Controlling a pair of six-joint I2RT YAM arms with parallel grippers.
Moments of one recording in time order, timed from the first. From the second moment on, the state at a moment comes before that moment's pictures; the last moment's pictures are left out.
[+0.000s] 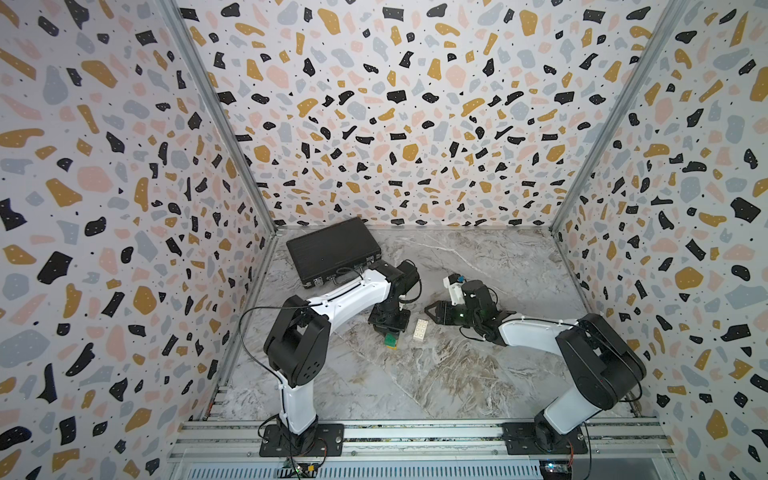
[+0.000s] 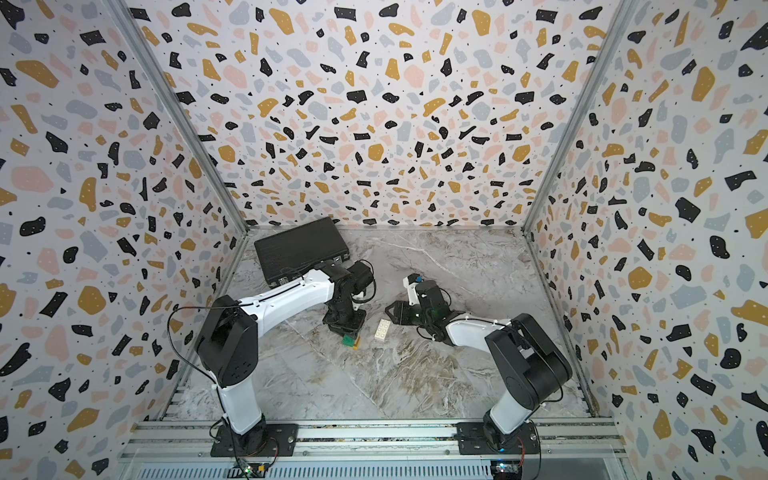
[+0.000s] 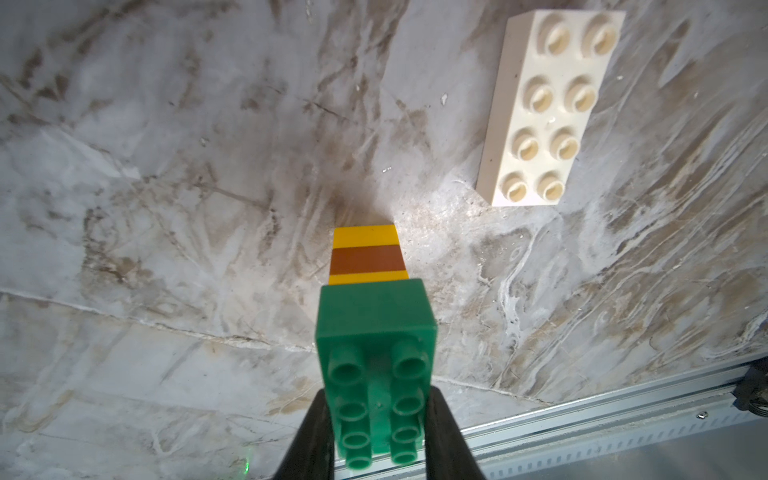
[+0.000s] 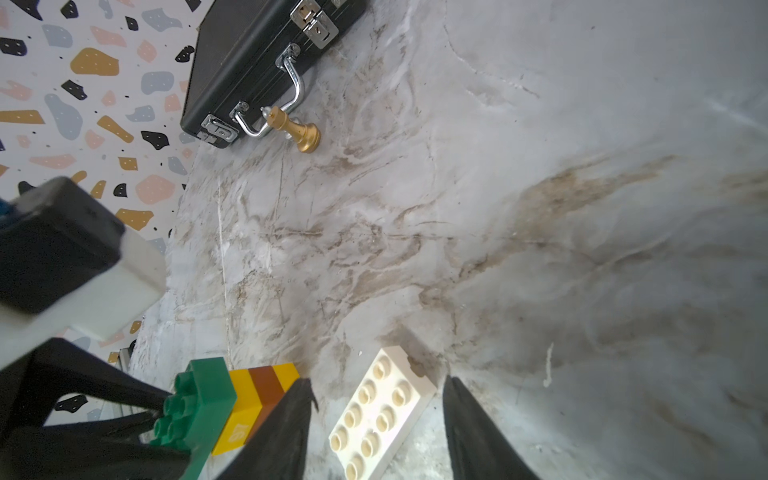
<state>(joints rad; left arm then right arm) -0.68 1.86 1.48 -1.22 0.12 -0.35 0.58 1.62 0.73 0.27 -0.37 0.58</state>
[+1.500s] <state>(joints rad) -0.68 1.91 1.56 -1.25 0.07 -0.27 0.59 1.82 0.79 0.52 -0.75 0.73</state>
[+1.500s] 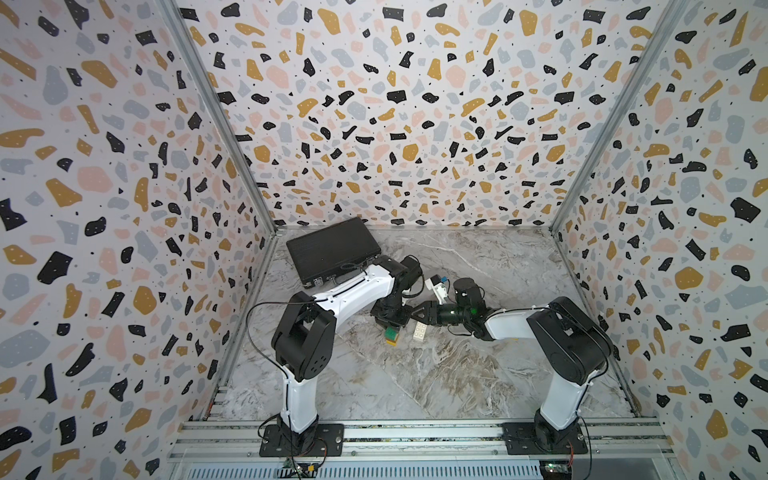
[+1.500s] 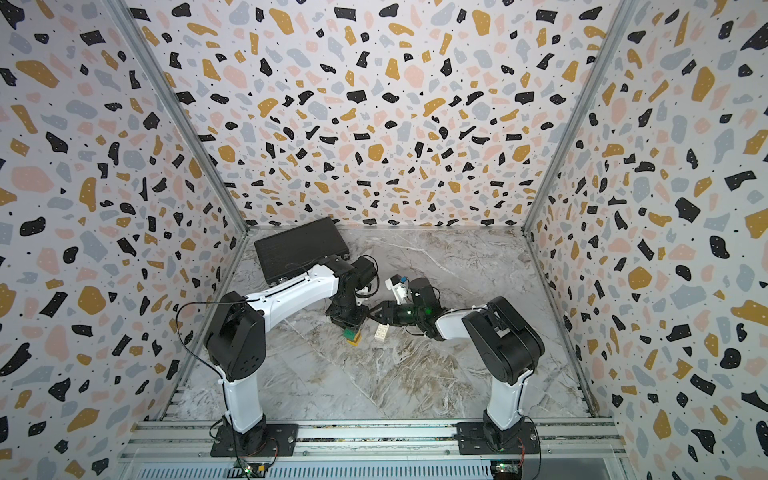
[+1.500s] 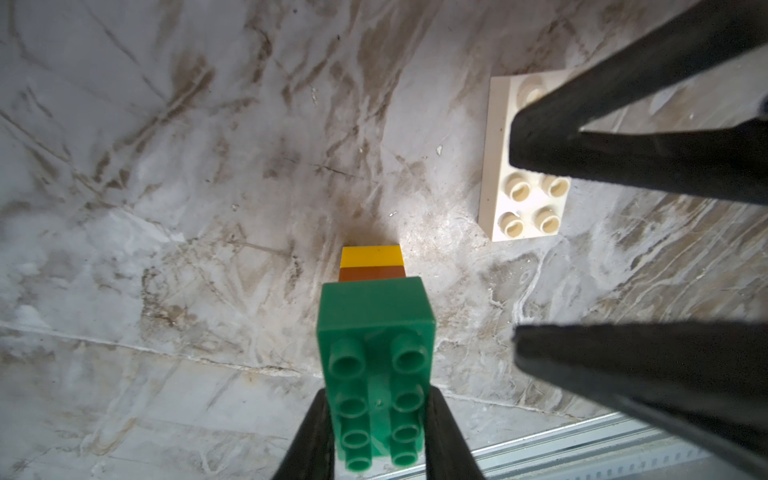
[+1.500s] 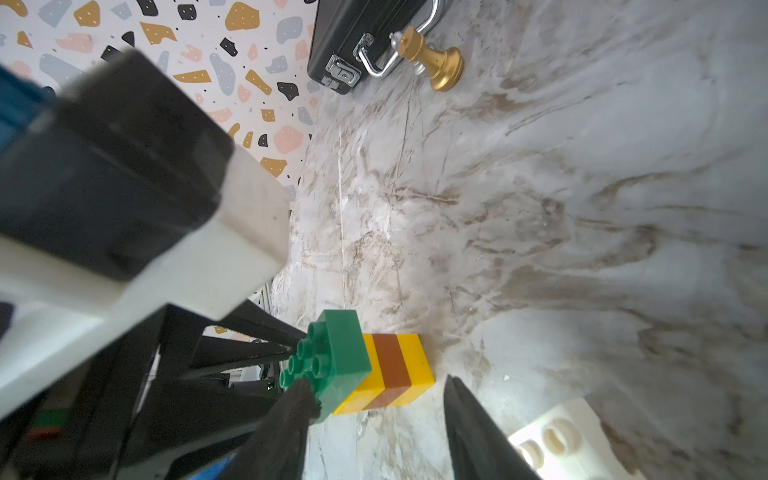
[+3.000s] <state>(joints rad) -0.67 1.92 1.56 -1.28 0.12 -0.30 0.62 1.82 0.83 0.42 -0.74 0.67</state>
